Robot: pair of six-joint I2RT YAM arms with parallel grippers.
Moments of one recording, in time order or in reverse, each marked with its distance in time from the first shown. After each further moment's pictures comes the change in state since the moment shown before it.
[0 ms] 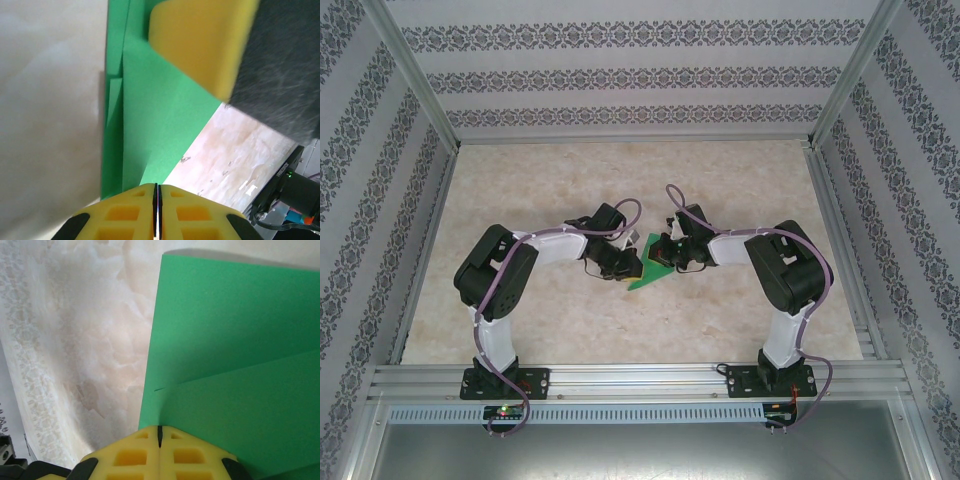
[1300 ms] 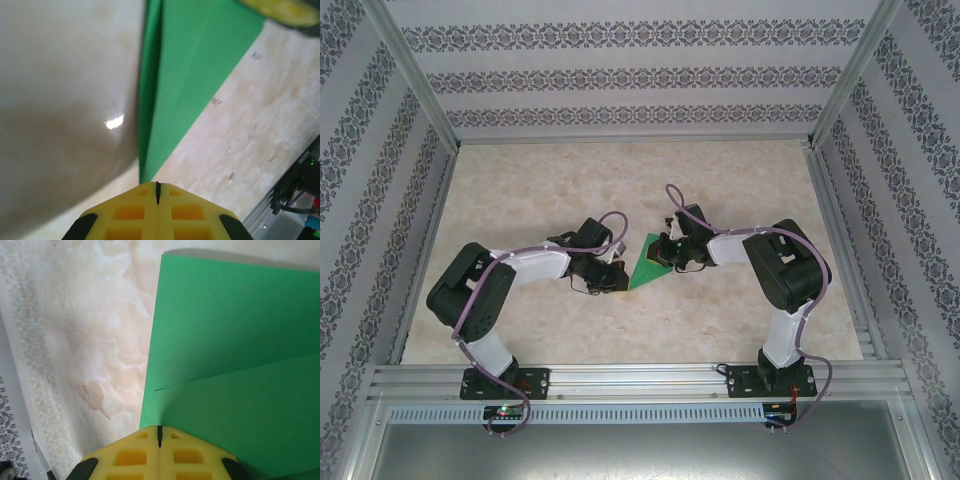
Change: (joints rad) left arm -0.005 -0.207 -0.220 0.074 -0.080 -0.001; right arm 0.001 0.016 -0.011 0.059 -0.026 0.029
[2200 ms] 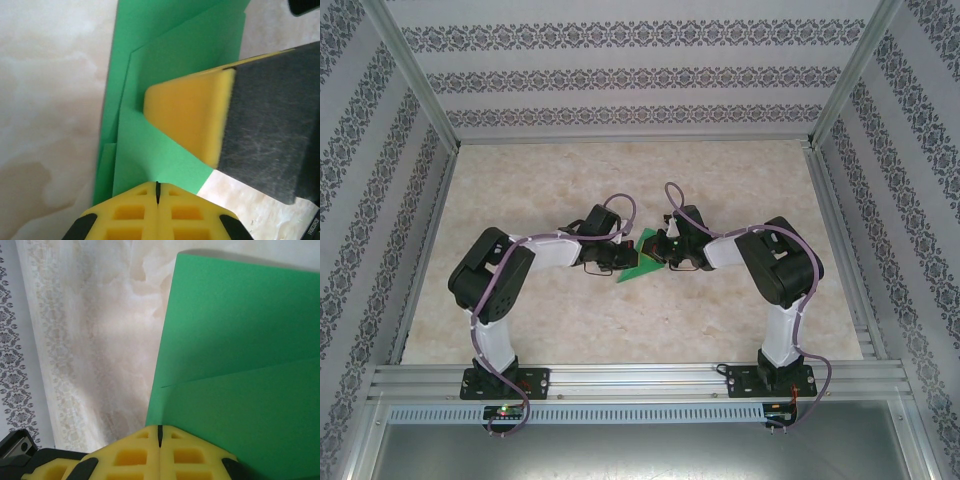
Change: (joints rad) left arm 0.027 0.177 0.127 0.192 -0.095 -0.020; right arm 0.020 0.050 -0.012 0.193 0.012 0.110
